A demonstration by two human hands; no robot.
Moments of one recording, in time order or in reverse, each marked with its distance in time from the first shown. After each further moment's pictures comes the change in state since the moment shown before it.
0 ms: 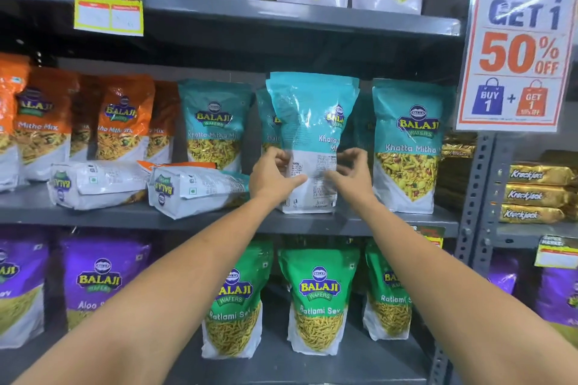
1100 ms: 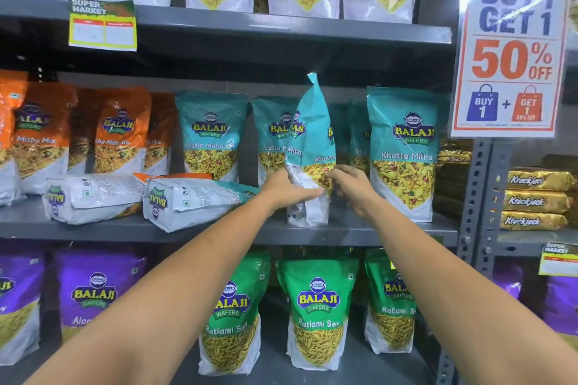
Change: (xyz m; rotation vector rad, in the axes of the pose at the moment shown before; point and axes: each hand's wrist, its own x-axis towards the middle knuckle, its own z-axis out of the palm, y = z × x) left_hand 0.010 0.018 0.010 -0.026 -0.391 -0.149; right_hand 0.029 0.005 -0.014 -0.102 -0.073 0.330
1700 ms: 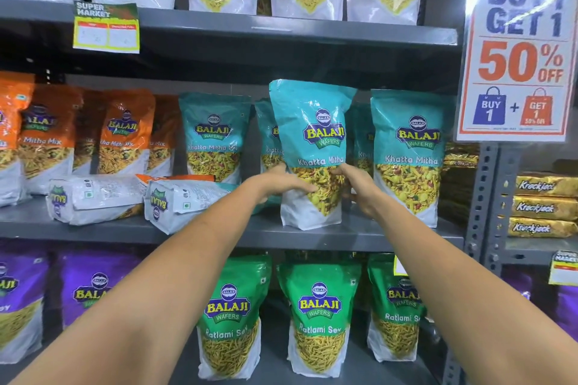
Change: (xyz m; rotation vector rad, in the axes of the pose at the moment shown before) left_hand 0.027 0.002 -0.021 -0.098 -0.240 -0.152; right_hand -0.004 -0.015 -0.009 0.029 -0.107 0.033
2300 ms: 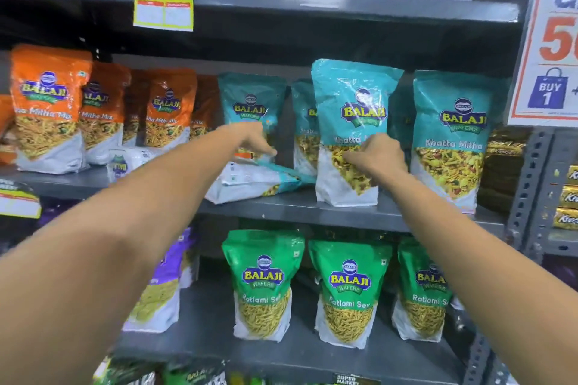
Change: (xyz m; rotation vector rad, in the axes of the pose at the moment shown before) left_hand -0.048 -0.003 -0.119 0.902 0.139 -0.090; right_hand -0.056 -0.053 0.057 -0.800 0.310 -0.134
